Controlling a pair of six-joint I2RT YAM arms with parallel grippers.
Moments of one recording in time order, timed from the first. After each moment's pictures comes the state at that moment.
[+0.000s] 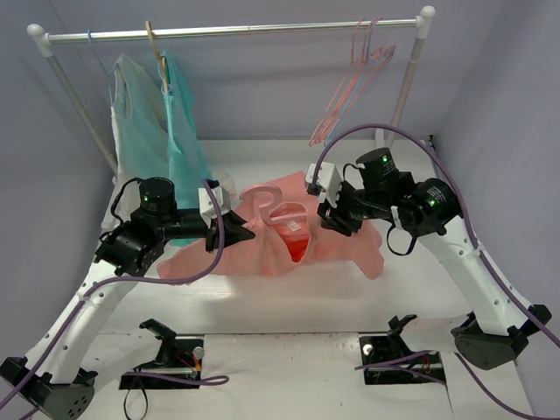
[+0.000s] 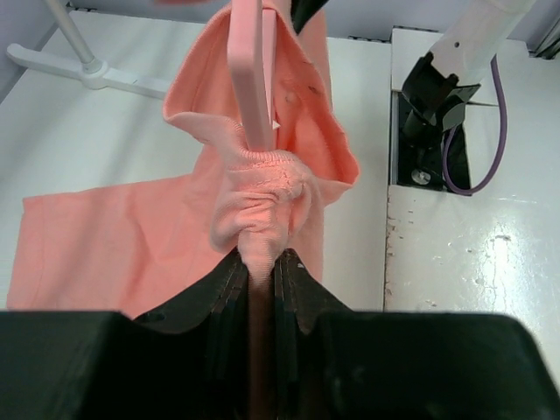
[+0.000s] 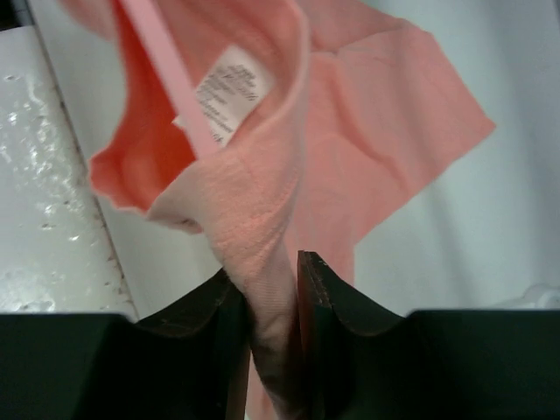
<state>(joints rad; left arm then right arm) -0.49 0.94 1.11 -0.48 0.92 0.24 0.64 1.26 1.61 -1.11 -0.33 -0.53</state>
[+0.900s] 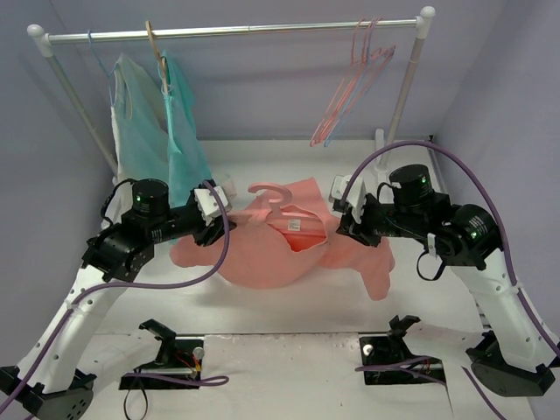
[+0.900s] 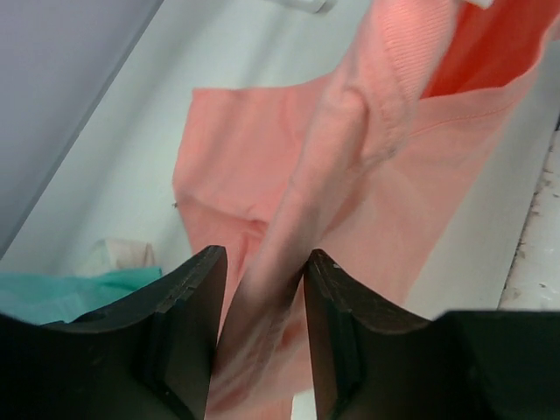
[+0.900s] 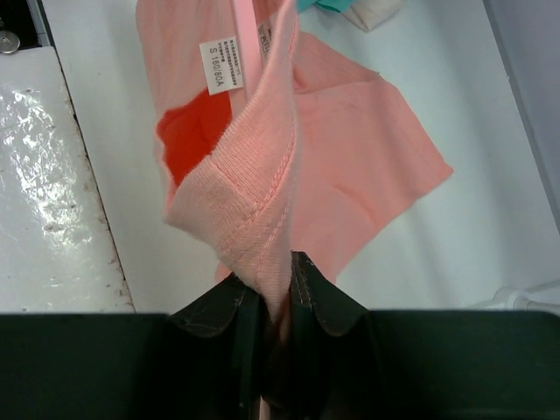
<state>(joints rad) -0.47 0.91 1.19 -0.68 0.56 0.45 0.64 1.08 1.56 -1.12 -0.38 -0.54</state>
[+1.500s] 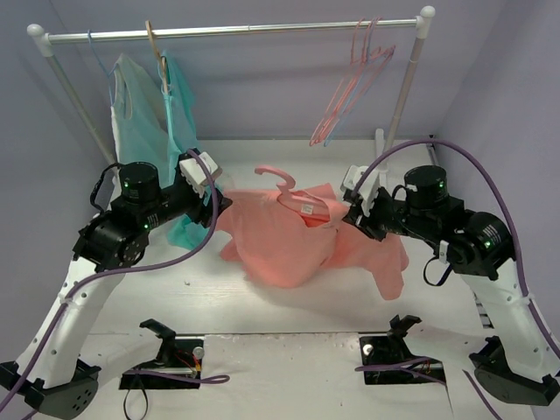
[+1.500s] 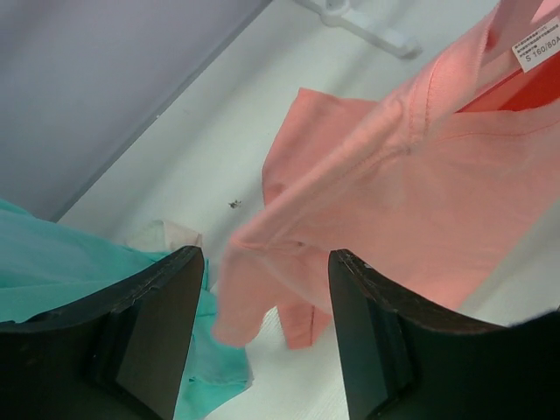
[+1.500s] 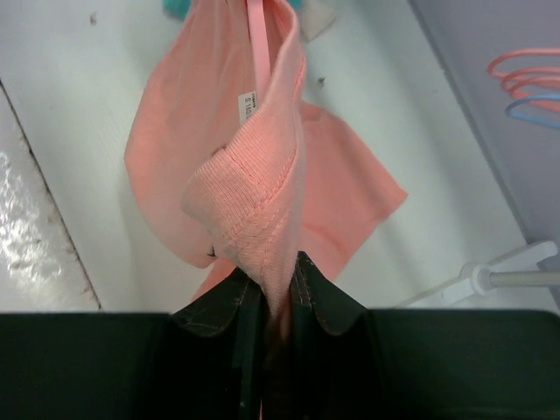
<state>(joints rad) -0.45 0.99 1.35 -0.68 0.36 0.32 0.63 1.04 1.56 -1.07 -0.28 -0.49</state>
